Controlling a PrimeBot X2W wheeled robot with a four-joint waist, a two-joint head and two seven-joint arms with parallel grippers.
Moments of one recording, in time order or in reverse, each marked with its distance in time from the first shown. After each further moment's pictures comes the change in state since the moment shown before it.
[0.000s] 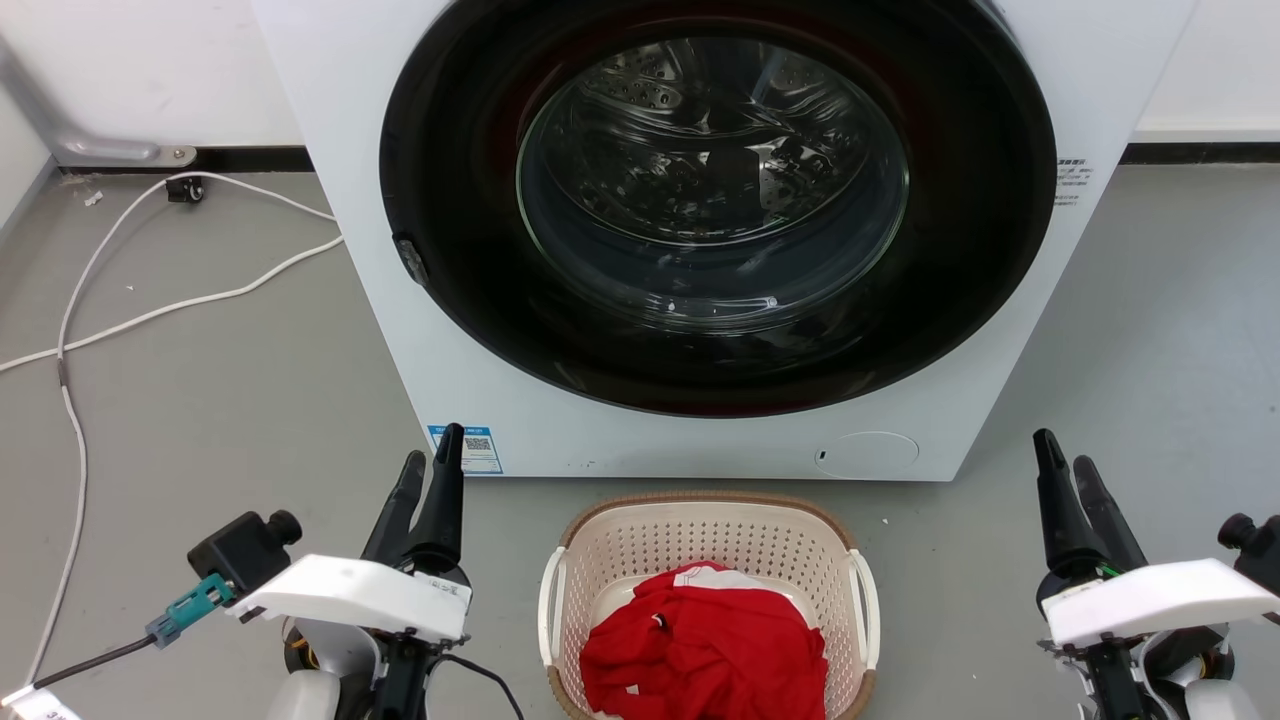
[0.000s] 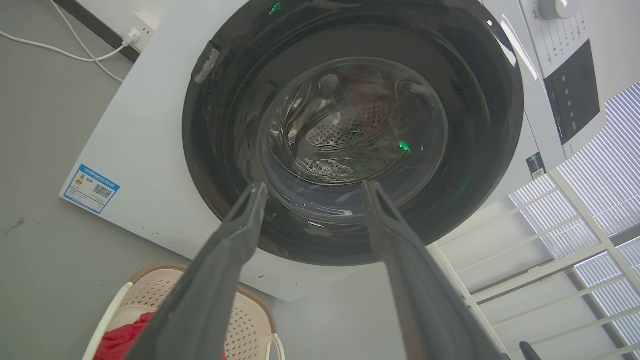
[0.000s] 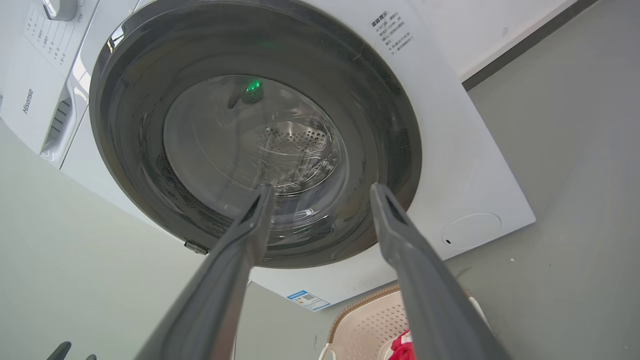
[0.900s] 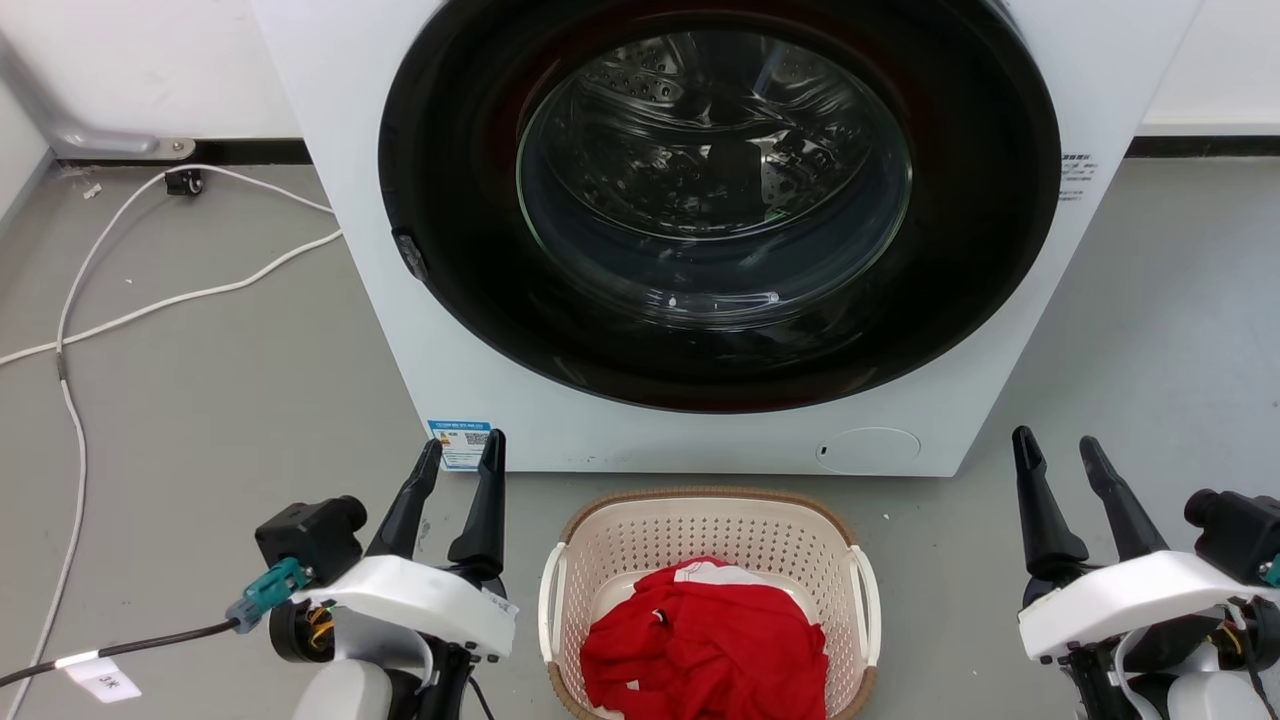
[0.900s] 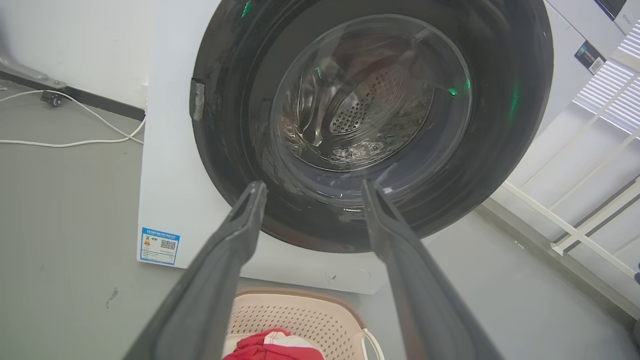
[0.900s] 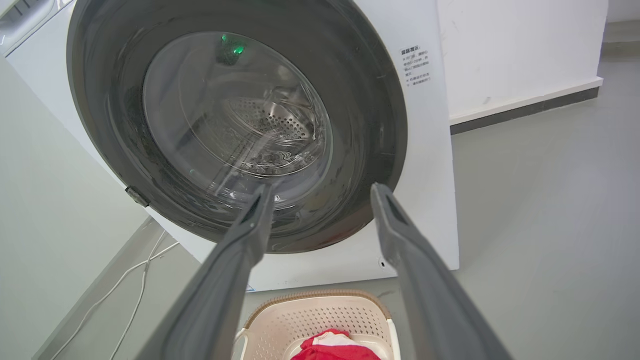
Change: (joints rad) left arm -0.025 0.002 -0.052 0.050 0.408 0.006 -0.081; right arm 0.017 0.000 0.012 -0.087 -0.393 0.000 0.026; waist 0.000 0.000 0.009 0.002
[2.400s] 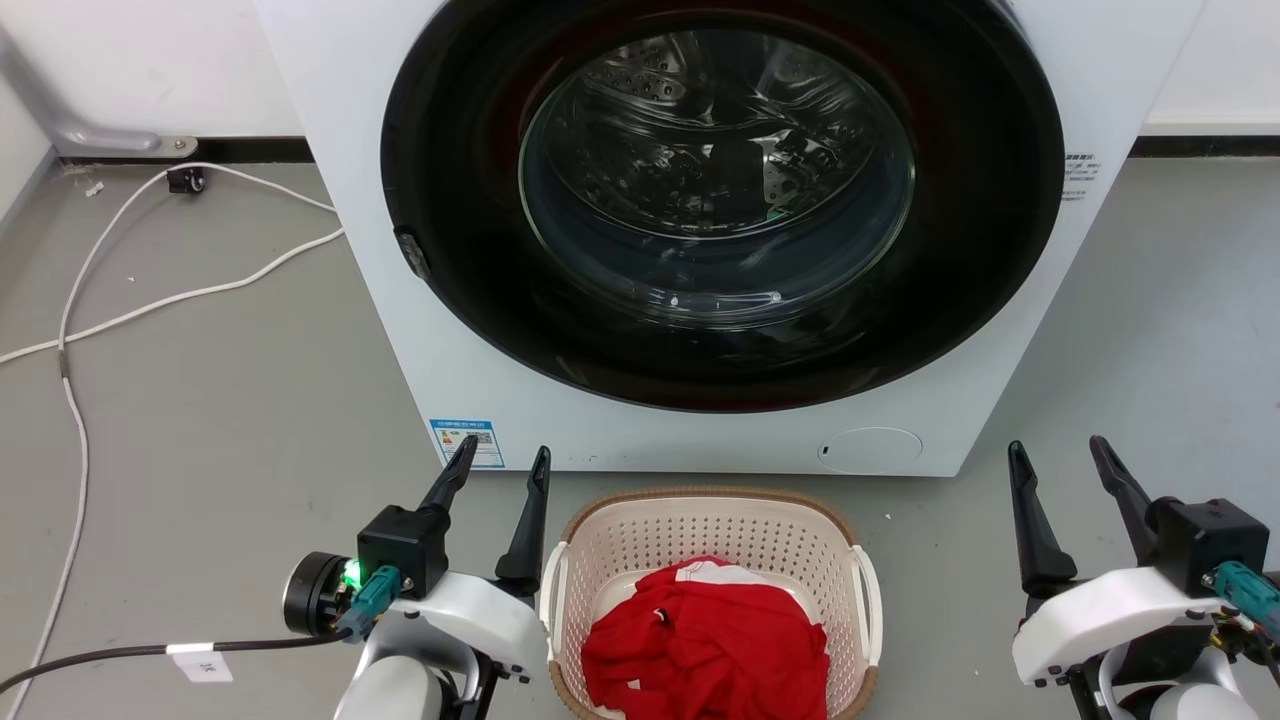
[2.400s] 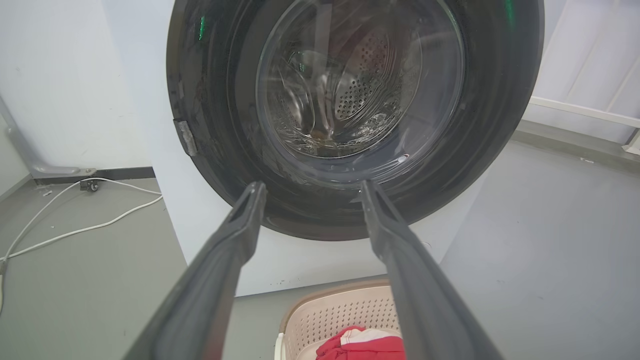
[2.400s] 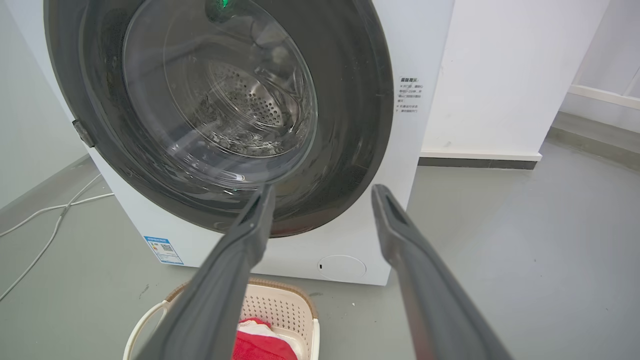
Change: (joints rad) left arm -0.038 -0.012 -0.040 0.106 0.386 0.007 -0.108; right arm 0.029 0.000 -0.002 -0.052 -0.339 0.002 -0.008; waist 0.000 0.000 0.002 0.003
